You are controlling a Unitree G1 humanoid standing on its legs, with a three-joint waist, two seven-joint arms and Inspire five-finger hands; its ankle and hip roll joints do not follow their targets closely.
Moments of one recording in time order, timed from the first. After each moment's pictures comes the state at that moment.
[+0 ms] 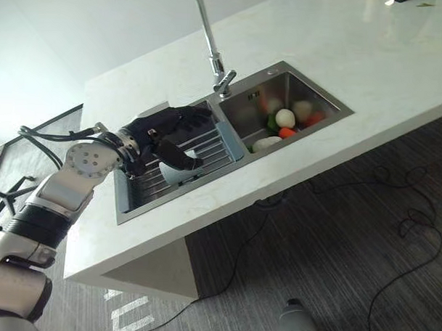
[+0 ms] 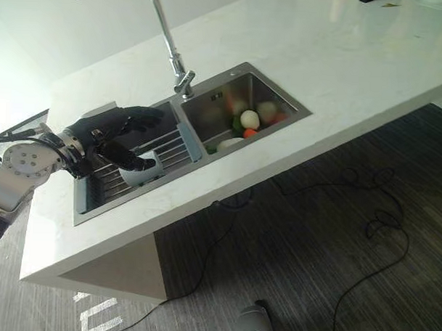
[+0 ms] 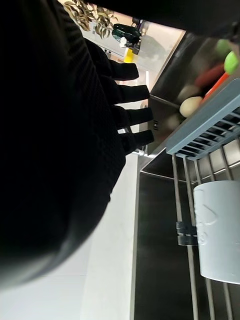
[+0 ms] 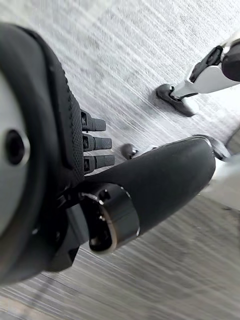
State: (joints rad) left arm -0.75 0.99 -0.45 0.36 -0.27 -0.08 -0.31; right arm 0.13 -0.43 -0.13 1.39 0.49 -0.02 0.33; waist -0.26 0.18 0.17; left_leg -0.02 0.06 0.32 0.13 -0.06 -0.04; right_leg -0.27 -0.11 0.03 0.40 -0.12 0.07
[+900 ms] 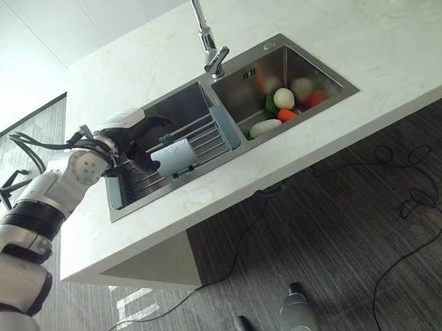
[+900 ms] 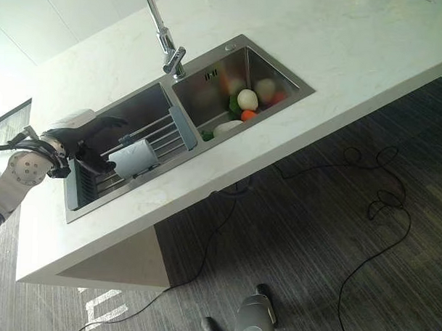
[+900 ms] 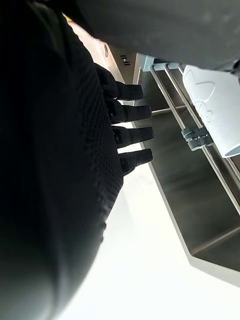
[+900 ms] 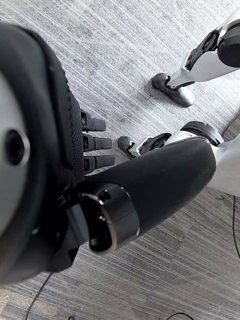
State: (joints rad) left arm -0.80 1.00 -0.52 0.59 0.18 -0.17 -0.16; right arm 0.11 -0.43 -0.13 1.29 0.53 -0.06 0.34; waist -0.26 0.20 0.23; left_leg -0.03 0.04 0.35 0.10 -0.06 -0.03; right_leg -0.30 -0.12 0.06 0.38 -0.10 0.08
